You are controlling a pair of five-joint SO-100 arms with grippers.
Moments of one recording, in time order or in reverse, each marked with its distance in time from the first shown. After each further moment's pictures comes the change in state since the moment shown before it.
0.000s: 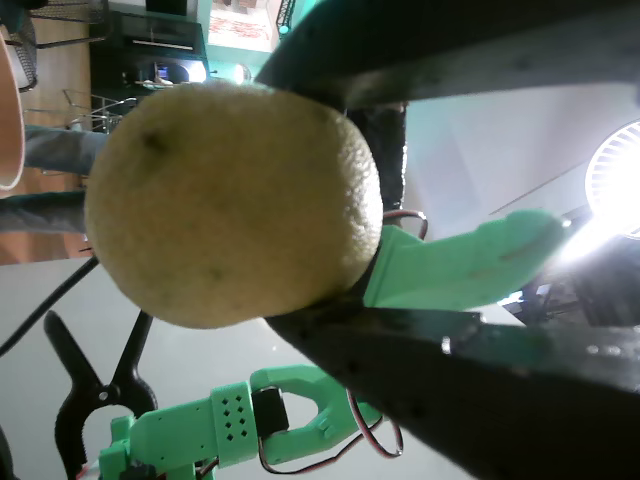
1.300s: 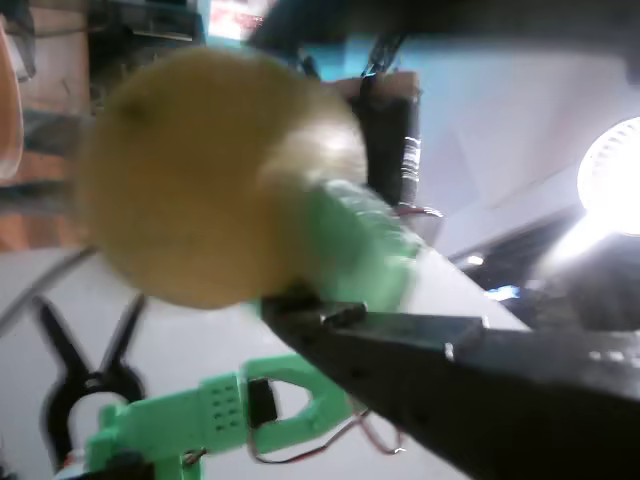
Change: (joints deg) arm 0 0.4 0.0 0.0 -0.1 0.0; arm 1 -2.4 -1.9 -3.4 7.3 -2.1
